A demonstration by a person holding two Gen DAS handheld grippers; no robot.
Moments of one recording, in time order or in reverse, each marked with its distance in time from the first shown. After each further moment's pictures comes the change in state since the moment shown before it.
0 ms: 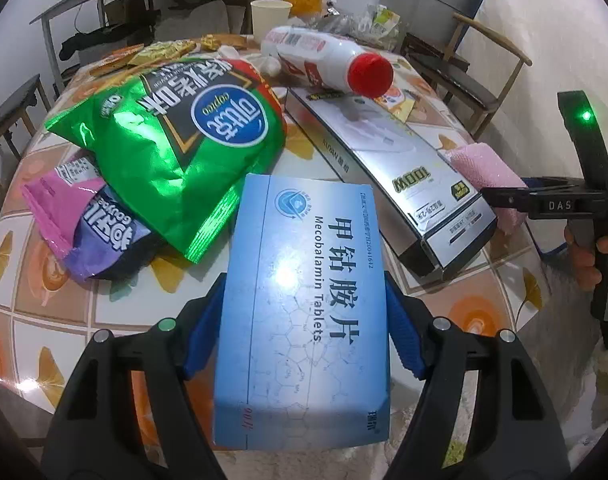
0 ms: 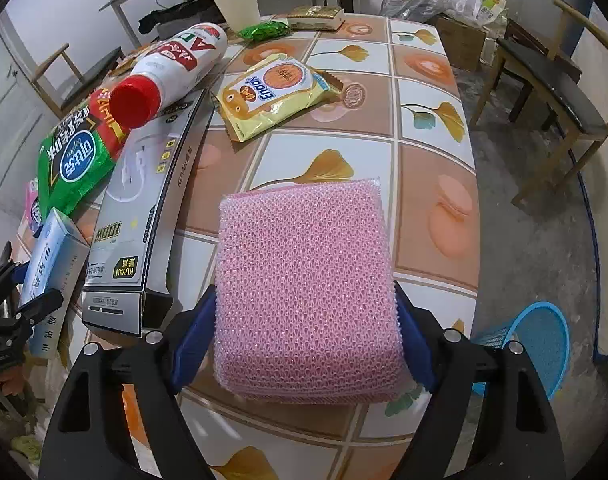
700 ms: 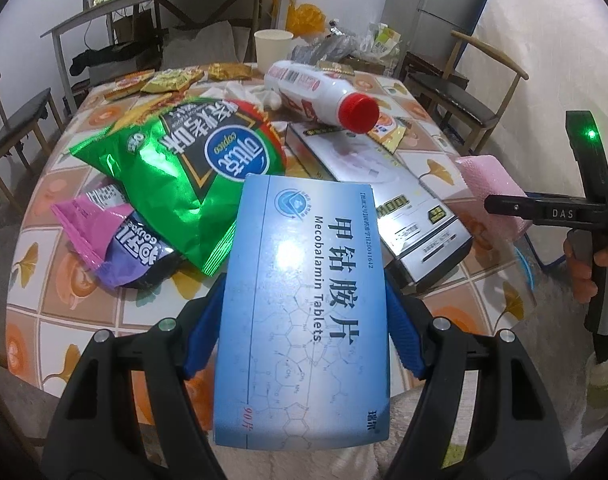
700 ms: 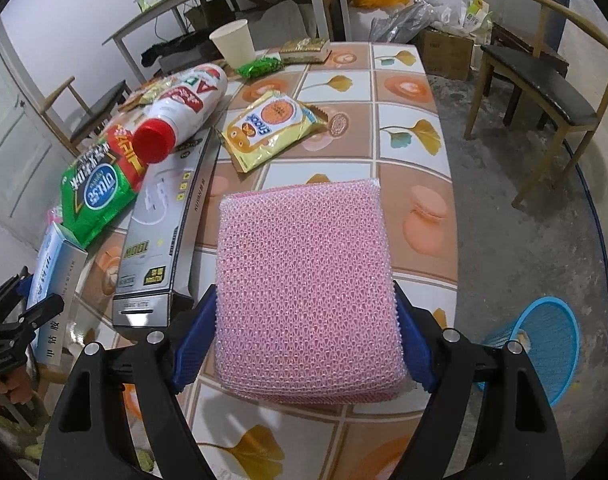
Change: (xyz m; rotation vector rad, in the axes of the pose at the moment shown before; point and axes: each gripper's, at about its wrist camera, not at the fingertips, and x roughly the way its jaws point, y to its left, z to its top) left arm -0.038 -0.011 0.004 0.002 -0.071 0.022; right arm -0.035 -0.012 -0.010 0.065 -0.104 0.048
